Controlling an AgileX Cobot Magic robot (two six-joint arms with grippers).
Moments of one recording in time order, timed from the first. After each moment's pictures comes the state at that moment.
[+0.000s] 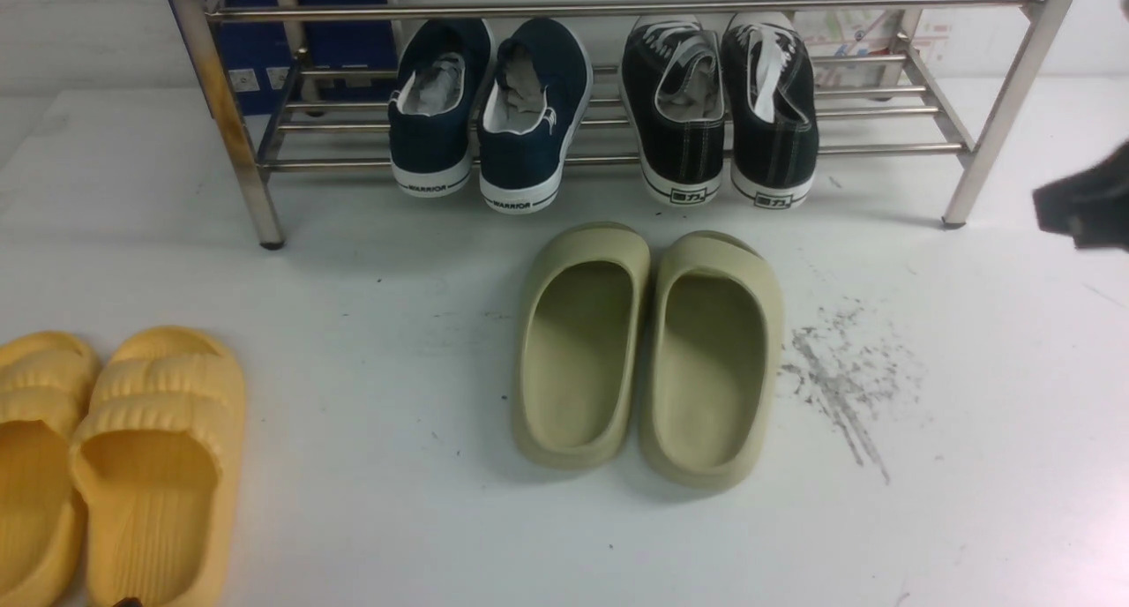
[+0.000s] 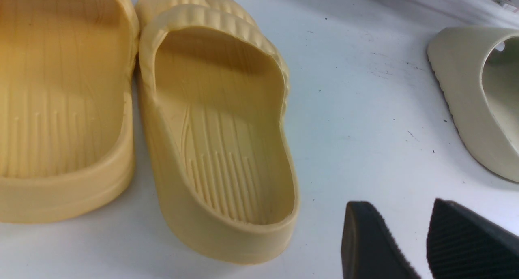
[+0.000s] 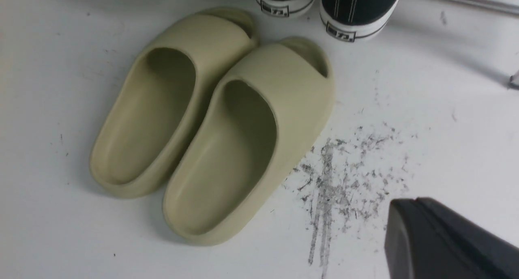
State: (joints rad) right arm 0.16 1.01 -0.93 0.38 0.63 -0.32; left arm -0.13 -0.01 0.03 -0.01 0.40 -0.37
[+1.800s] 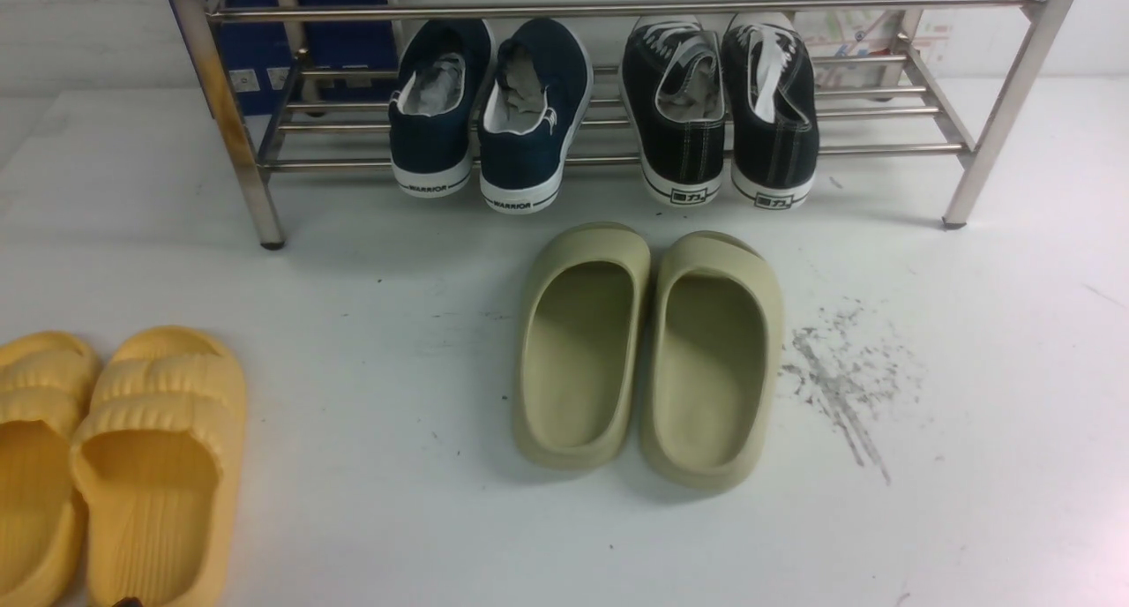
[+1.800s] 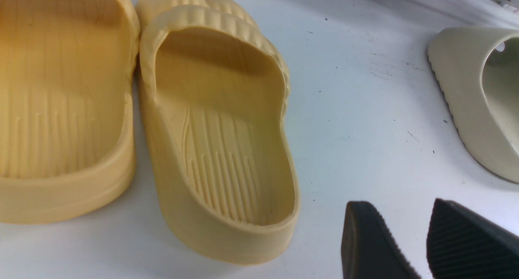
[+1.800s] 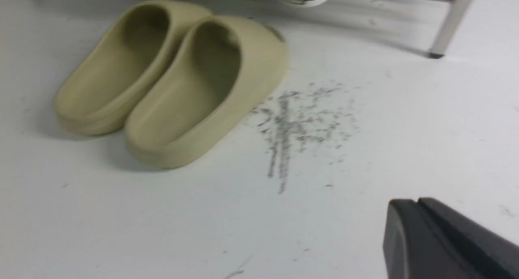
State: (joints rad) right arm 0.07 0.16 -0.28 0.30 0.56 -0.27; left arm -0.13 -0.01 0.03 -0.01 0.40 -0.37
